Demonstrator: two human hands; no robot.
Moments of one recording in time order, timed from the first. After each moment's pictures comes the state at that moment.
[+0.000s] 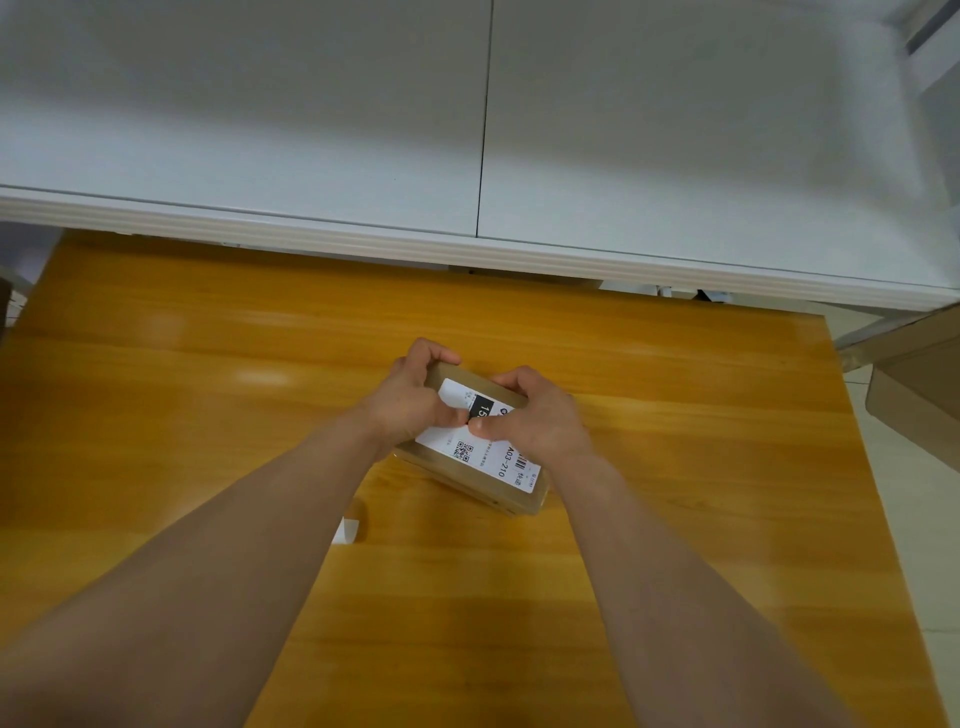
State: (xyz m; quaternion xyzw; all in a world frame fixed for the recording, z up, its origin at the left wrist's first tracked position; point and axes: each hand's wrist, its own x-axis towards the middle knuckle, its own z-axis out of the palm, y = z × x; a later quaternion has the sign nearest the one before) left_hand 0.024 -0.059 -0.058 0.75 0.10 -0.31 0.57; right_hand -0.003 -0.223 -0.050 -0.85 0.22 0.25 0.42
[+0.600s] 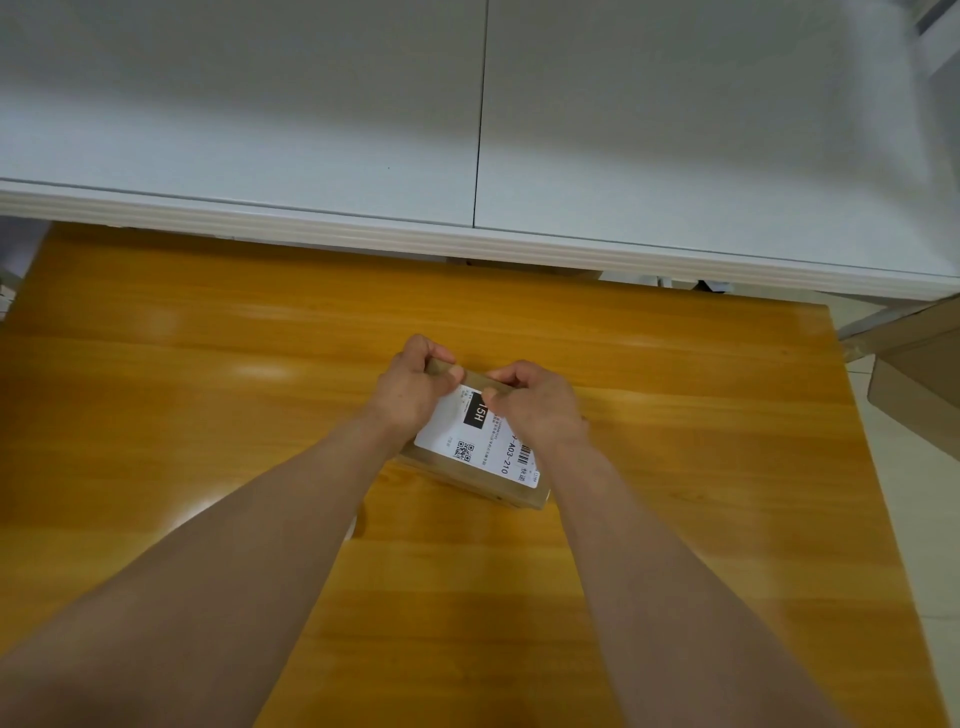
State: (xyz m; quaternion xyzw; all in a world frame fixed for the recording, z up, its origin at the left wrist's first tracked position) left_hand 0.025 -0.072 -0.068 0.75 0.15 -0.25 0.59; right_hand 0.002 -0.219 -0.051 -0.82 0.28 0.23 0.44
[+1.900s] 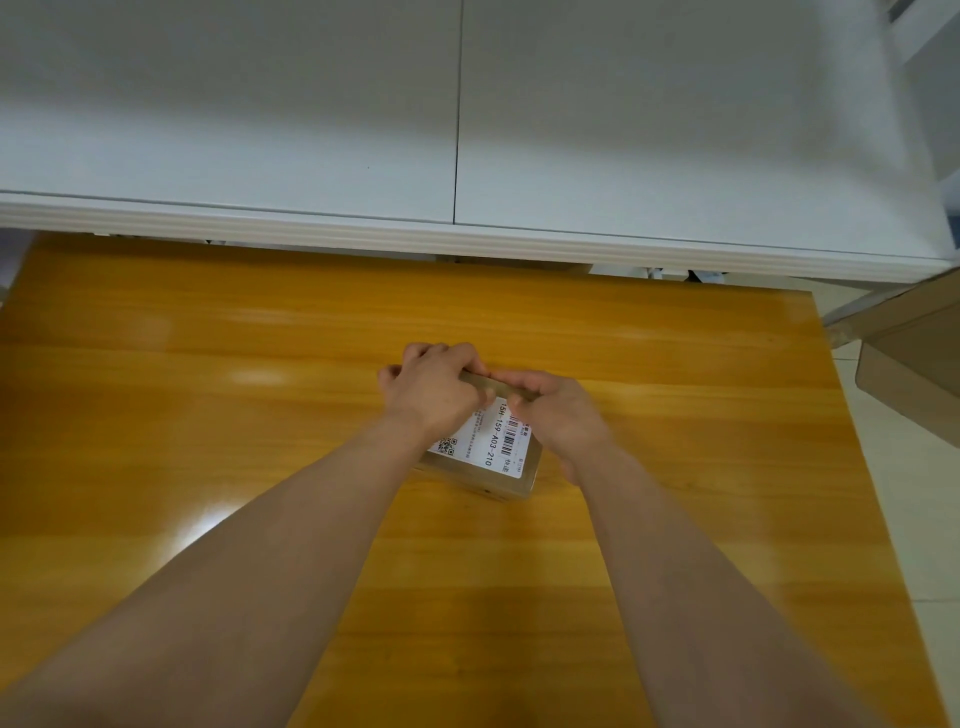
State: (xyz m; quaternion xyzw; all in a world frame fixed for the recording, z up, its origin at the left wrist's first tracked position) left_hand 0.017 -0.112 -0.042 0.93 0.00 -0.21 0.30; right_hand -0.014 -0.257 -0.031 -0.75 0.26 0.25 0.56
